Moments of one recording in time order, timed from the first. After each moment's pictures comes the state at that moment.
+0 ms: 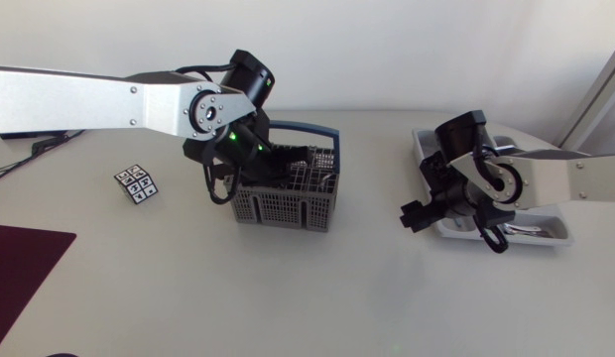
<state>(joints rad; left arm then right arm) -0.54 1.85 1.38 -0.54 0.09 -0.50 0.25 1.59 0.83 -0.24 0.30 -0.19</state>
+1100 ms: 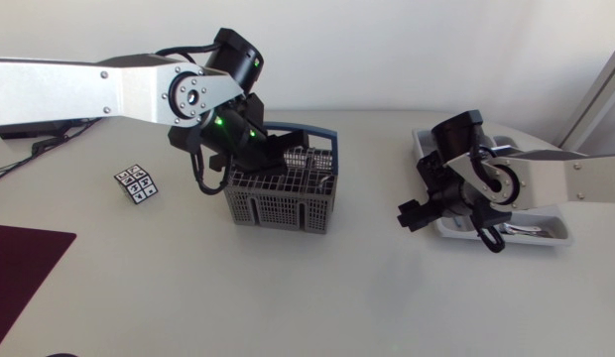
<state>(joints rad) -0.52 1.79 1.39 -0.55 0.15 -0.50 0.27 1.59 0.83 -0.23 0.31 -0.19</state>
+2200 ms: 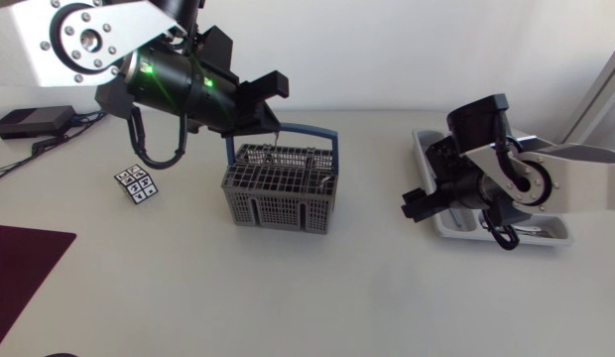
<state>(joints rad) -0.50 1.56 1.38 -0.55 0.24 -0.43 0.29 1.46 0.82 -0.23 0.30 -0.19</state>
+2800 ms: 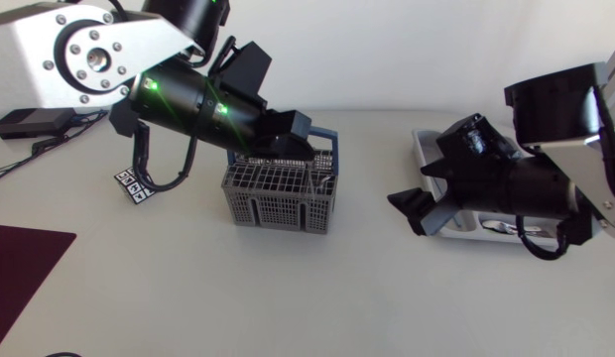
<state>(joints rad) -0.59 1.53 1.33 -0.57 0.46 -0.20 0.37 1.12 0.78 -0.35 -0.13 -0.32</state>
